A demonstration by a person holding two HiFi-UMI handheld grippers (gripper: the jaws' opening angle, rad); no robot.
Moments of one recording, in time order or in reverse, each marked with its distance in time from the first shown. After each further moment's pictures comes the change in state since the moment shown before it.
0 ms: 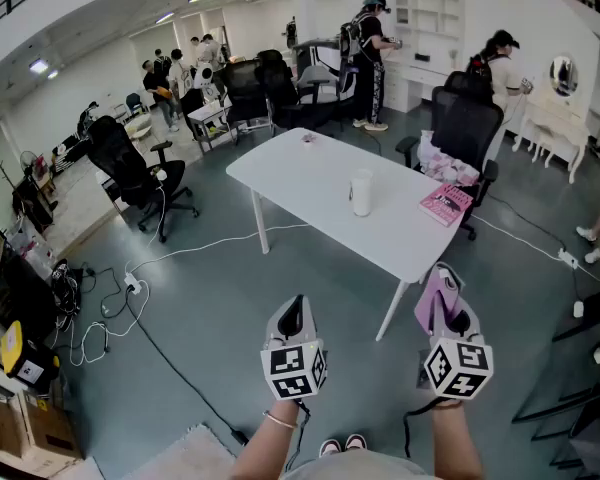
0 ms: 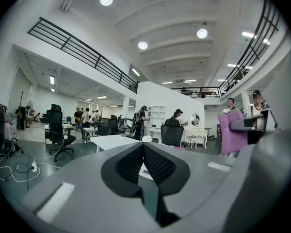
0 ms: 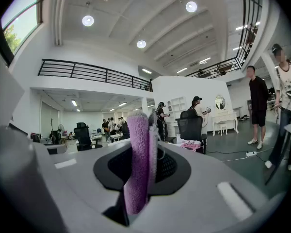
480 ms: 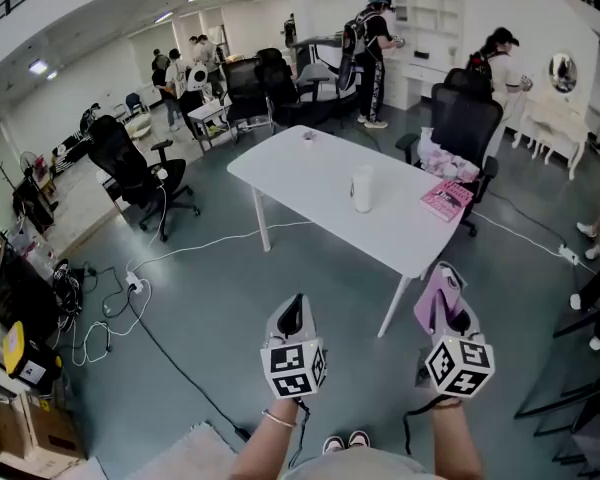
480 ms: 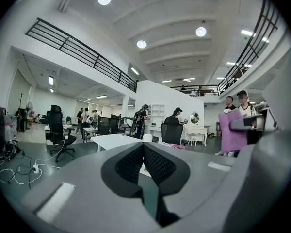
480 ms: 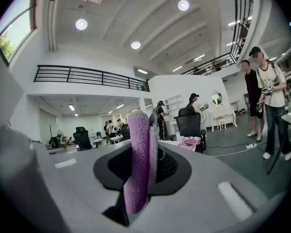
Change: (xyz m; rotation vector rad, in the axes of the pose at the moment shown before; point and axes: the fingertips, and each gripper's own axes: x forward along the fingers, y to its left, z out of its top) left arm -0.010 0.004 -0.003 0.019 0.014 -0.003; right arm -0.008 0.000 -0.010 0.070 -0.006 -0.009
